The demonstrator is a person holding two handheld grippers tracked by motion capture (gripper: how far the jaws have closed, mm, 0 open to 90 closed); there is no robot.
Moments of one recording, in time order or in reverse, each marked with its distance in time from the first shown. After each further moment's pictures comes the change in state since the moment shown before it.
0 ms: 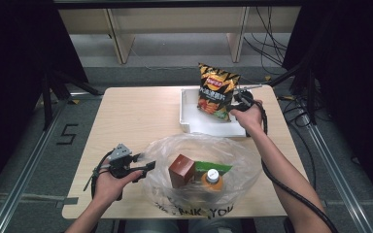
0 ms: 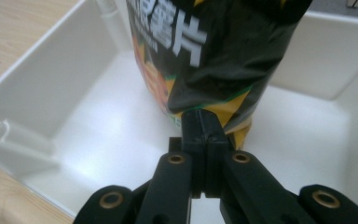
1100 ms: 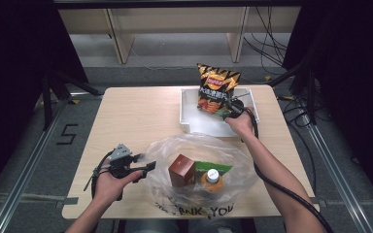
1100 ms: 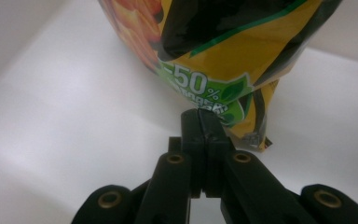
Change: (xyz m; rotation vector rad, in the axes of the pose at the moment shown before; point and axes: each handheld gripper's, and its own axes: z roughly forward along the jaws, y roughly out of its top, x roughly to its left) left arm 0.000 -0.001 0.001 0.005 -0.002 0.000; right arm -0.006 -0.019 0.048 0.095 -0.070 -0.065
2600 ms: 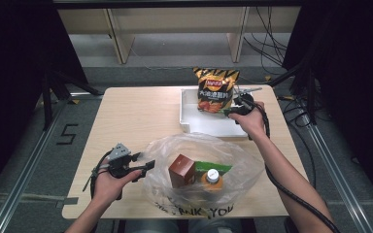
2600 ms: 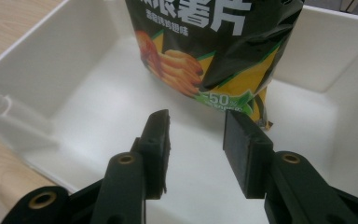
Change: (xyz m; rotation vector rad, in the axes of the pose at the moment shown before) left arm 0.000 0.002 -0.004 -0.022 0.011 0.001; right arm 0.003 0.006 -0.066 -0.100 0.042 -0.019
